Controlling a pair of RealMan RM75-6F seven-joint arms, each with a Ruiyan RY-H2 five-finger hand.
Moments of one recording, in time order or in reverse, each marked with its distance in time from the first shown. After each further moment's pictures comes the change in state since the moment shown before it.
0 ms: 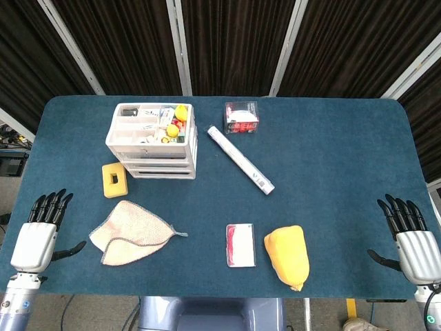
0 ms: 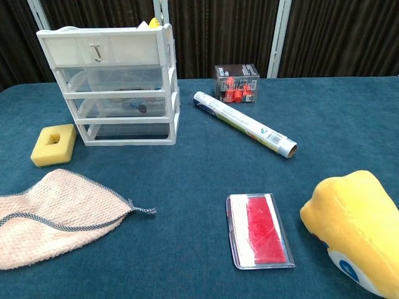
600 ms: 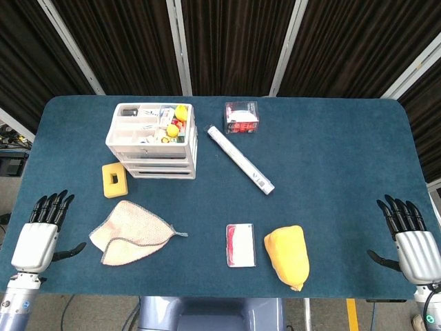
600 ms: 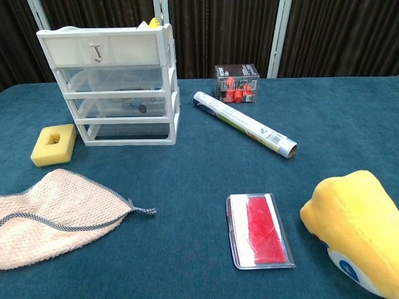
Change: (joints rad) left arm -0.004 0.009 0.006 -0.002 -0.004 -0.016 0.008; right arm 0.001 0.002 -0.001 -0.009 0.007 -0.009 -0.009
